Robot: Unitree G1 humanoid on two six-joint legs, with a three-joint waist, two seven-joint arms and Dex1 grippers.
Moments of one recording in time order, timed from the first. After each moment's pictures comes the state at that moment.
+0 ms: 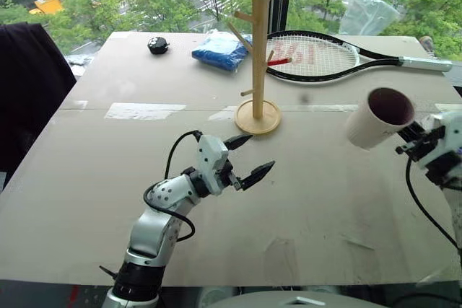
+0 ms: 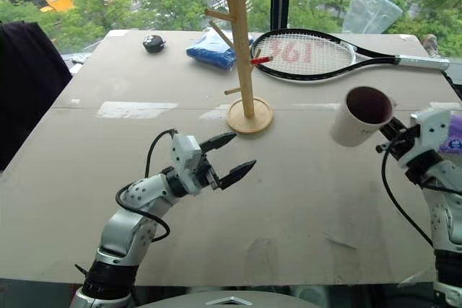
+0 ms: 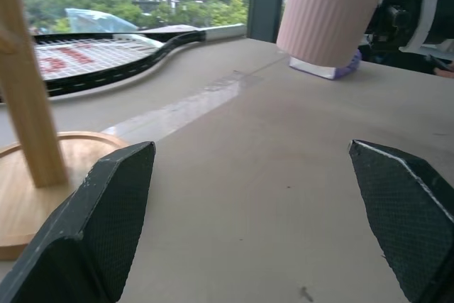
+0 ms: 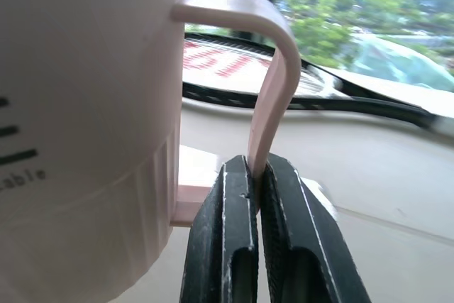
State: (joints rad) left arm -0.04 0.29 -0.08 -0.34 -0.36 0.14 -0.70; right arm -0.19 -0.67 -0.26 -0.11 0.49 0.23 0.65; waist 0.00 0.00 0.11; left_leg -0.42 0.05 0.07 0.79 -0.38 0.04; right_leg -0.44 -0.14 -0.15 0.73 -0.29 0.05
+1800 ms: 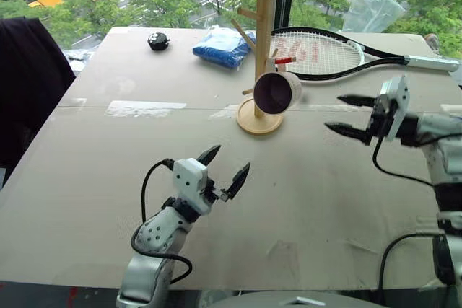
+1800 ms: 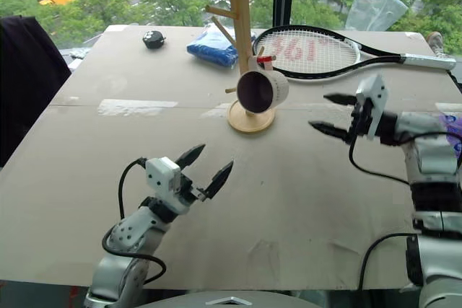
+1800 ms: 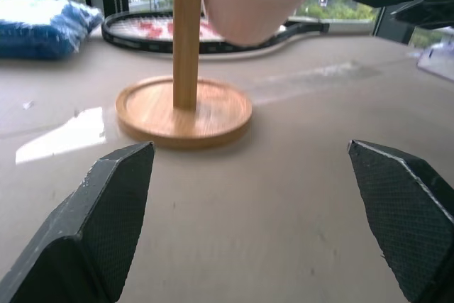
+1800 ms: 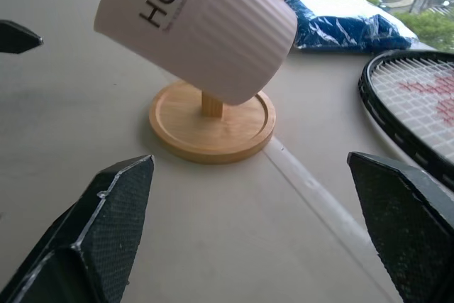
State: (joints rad) left arm 0.27 0.32 -0.09 -0.46 -0.28 0.08 -0.46; right arm -0.30 -0.62 -0.16 0.00 0.43 0.36 1.10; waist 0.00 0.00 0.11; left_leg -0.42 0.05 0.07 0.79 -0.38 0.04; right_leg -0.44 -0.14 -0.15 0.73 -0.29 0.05
